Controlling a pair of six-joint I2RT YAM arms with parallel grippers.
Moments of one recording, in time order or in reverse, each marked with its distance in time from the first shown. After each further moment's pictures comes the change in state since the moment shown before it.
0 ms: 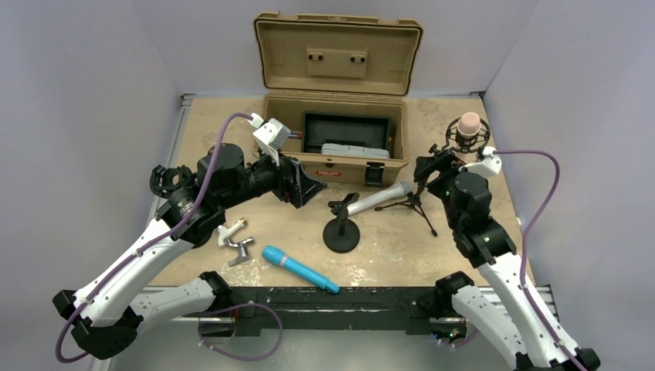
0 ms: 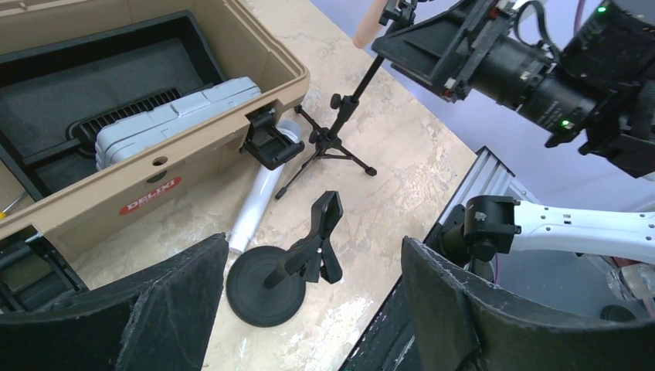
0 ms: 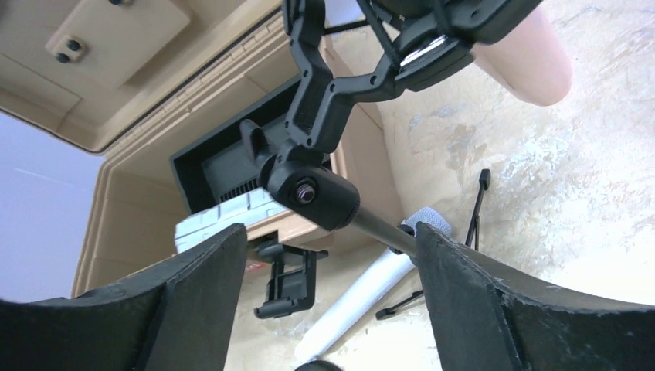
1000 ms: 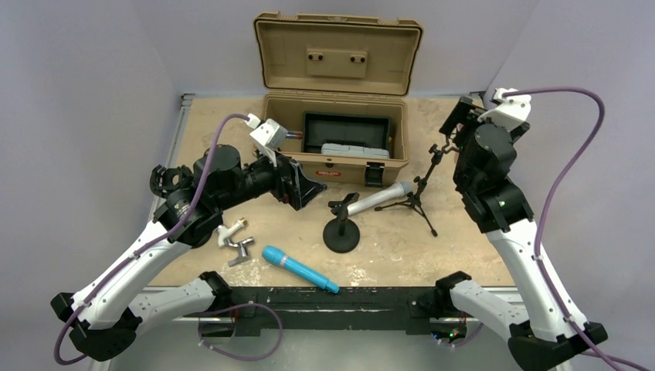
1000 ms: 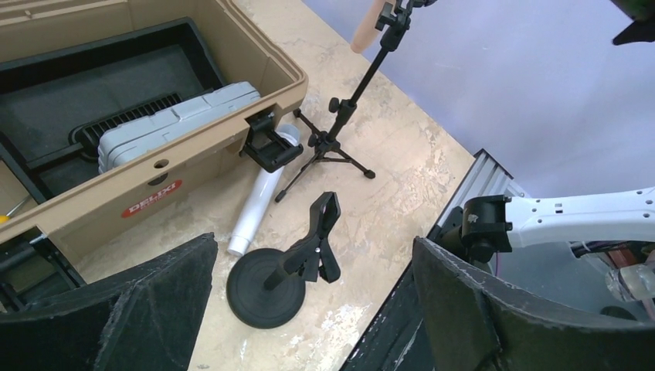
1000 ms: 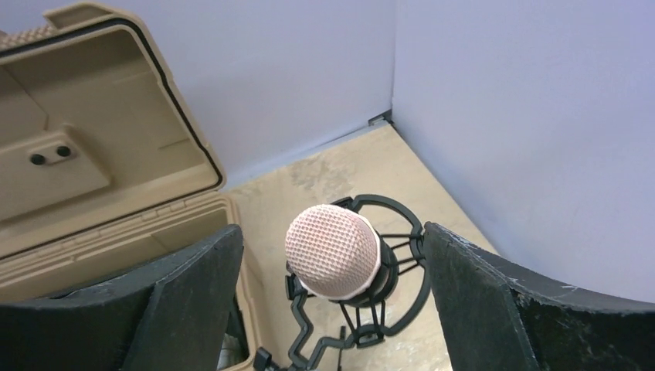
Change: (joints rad) left arm 0.000 -0.015 0.000 0.000 0.004 0.001; right arm 0.000 0.224 0.498 -0.042 0.360 -0.531
